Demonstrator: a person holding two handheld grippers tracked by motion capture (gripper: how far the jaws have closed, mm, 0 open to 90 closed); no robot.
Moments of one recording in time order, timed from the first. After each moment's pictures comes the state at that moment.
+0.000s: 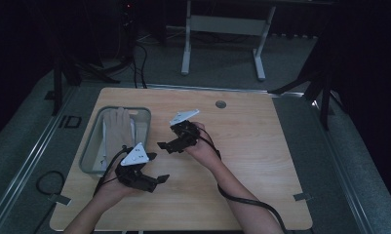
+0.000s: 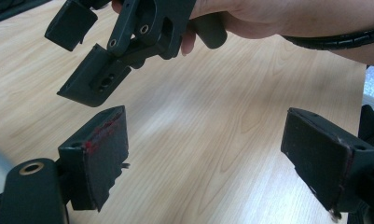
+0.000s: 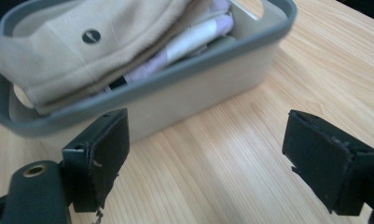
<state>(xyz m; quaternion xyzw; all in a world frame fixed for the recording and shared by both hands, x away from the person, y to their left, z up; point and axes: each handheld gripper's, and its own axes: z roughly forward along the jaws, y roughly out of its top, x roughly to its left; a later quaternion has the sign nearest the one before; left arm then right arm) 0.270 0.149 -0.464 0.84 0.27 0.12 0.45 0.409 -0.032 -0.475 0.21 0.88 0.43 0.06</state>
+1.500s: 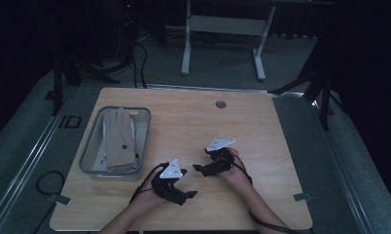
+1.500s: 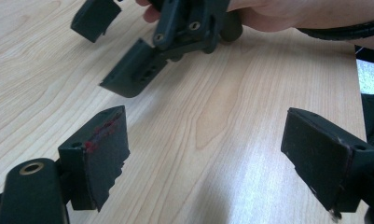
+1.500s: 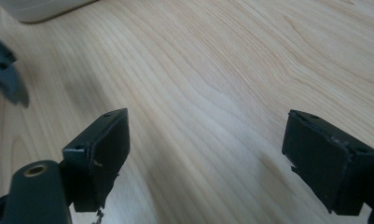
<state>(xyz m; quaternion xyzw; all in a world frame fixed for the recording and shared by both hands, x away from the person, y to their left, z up) 0.279 0.075 -0.538 0.86 0.23 0.06 0.46 0.376 -0.142 -0.551 0.26 0.87 0.41 0.08</state>
